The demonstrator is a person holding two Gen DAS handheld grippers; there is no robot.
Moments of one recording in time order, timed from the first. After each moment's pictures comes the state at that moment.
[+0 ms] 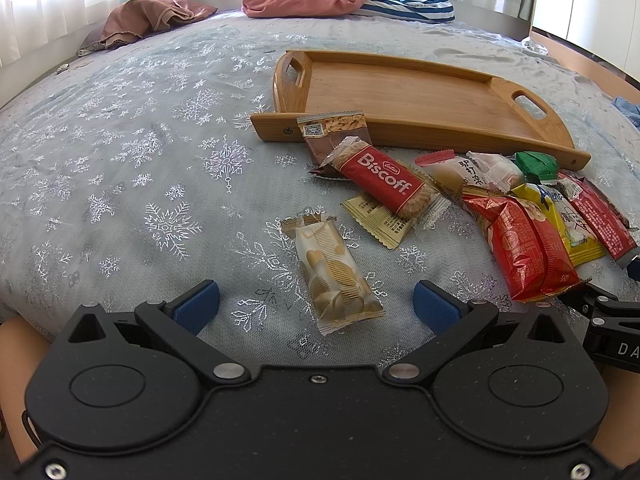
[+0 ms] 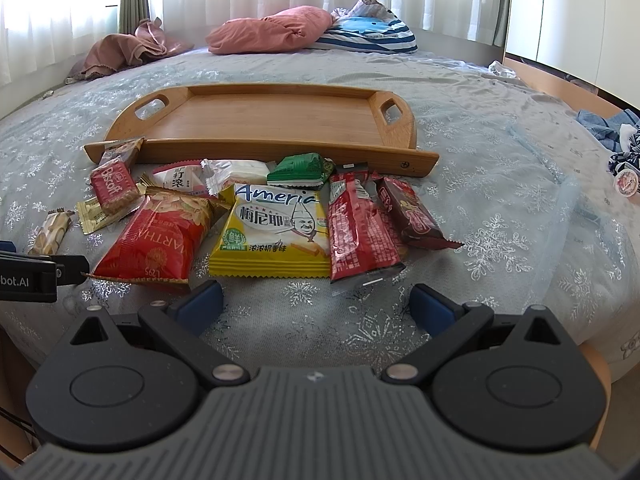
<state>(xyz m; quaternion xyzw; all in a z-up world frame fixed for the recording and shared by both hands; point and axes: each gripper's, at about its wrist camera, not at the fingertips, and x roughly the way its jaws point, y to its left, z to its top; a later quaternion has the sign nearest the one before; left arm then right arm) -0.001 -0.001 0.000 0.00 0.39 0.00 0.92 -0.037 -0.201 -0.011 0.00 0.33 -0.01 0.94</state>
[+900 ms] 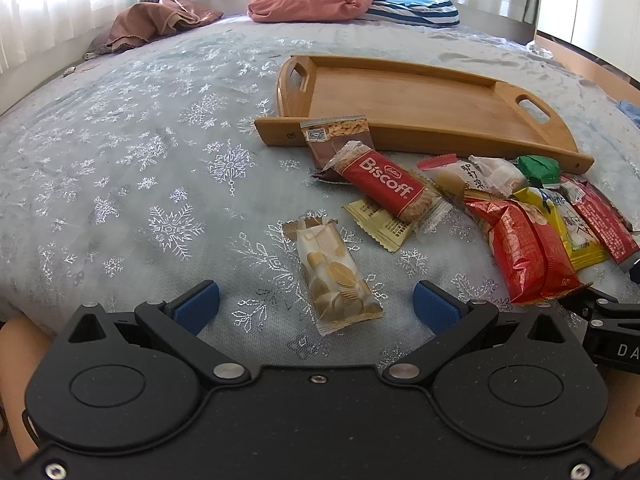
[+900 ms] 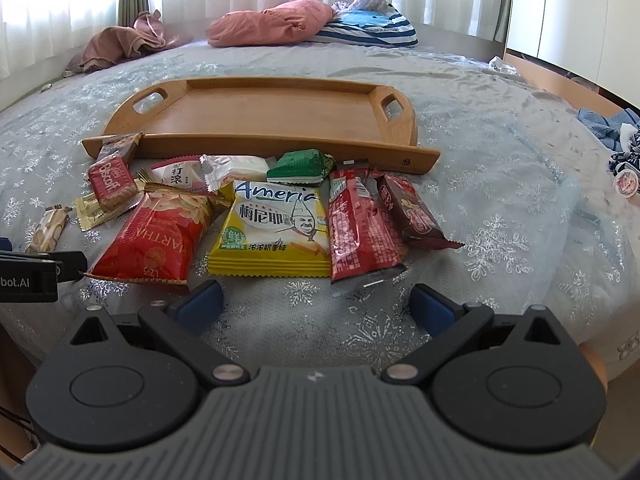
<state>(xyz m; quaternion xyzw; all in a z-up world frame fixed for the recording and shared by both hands) -0.003 -0.003 0.007 0.00 0.39 0.01 0.92 -0.033 -0.199 -0.009 0.00 0.34 -0.01 0.94</state>
